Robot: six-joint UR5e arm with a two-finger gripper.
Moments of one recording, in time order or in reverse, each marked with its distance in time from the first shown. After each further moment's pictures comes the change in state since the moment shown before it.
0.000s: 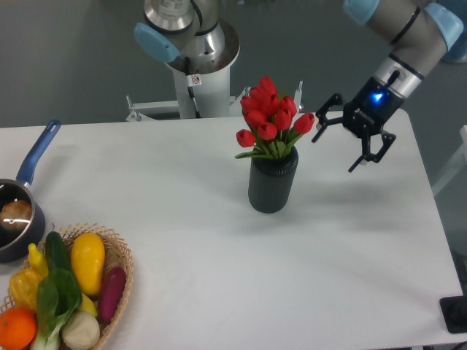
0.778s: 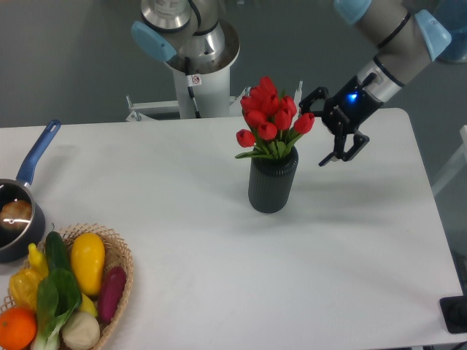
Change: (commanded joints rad) arm -0.107 0.018 0.002 -0.066 0.091 0.156
